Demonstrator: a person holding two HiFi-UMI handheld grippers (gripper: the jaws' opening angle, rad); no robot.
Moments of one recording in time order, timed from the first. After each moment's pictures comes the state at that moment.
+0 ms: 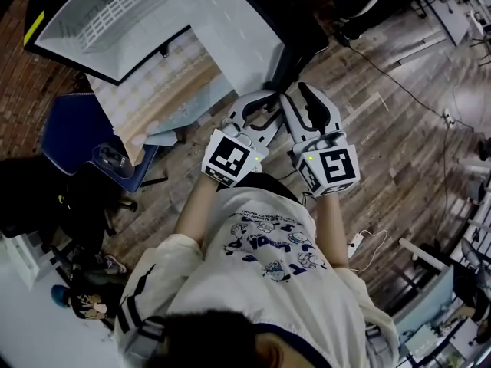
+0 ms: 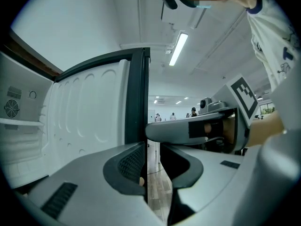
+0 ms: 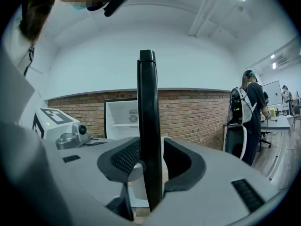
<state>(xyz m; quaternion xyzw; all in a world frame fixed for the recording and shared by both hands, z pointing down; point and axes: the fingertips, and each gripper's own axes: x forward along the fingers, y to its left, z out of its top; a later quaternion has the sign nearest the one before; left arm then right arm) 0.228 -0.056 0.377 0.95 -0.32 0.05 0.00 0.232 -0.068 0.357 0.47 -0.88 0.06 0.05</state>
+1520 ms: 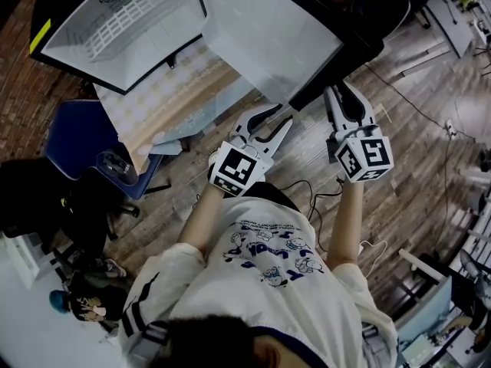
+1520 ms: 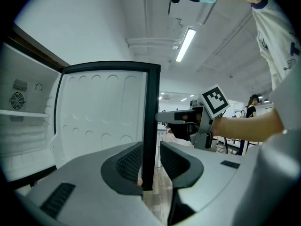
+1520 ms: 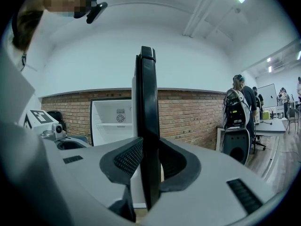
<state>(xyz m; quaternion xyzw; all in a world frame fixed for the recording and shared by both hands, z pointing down) 0.217 -0.078 0.398 0.94 -0.34 0.07 0.04 0.305 -0.137 0.359 0.50 -0.86 0.06 0.05</state>
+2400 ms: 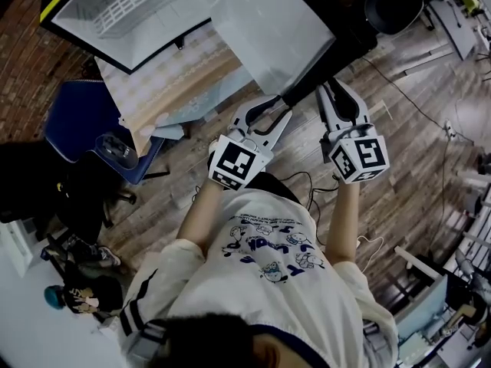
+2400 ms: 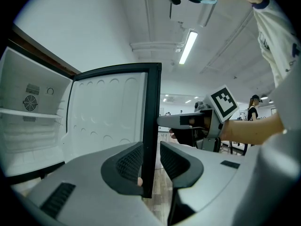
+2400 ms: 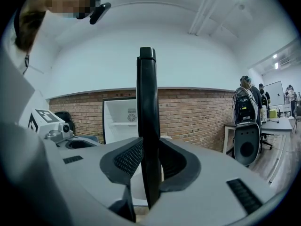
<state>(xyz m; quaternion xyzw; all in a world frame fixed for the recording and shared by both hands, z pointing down) 0.187 -0.044 0.391 0.93 -0.37 0.06 0.04 0.257 -0.090 0.361 0.47 -0.88 0.06 0.06</state>
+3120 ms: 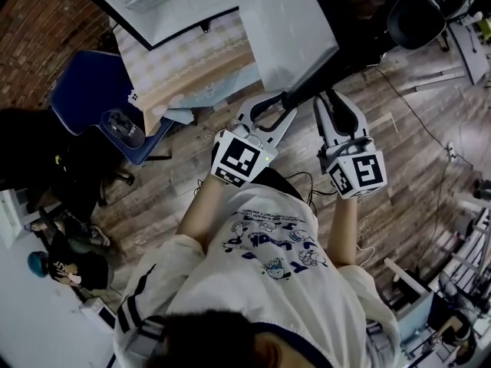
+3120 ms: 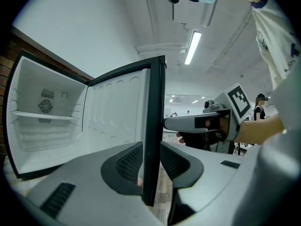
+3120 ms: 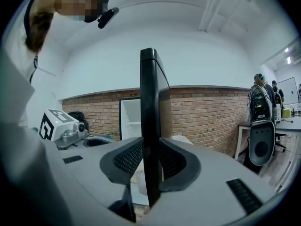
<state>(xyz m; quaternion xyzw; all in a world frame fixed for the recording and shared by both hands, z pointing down) 0.137 -0.026 0.391 0.91 -0.41 0.05 0.04 0.189 -0.043 0.364 0.40 -0.91 0.05 0.06</state>
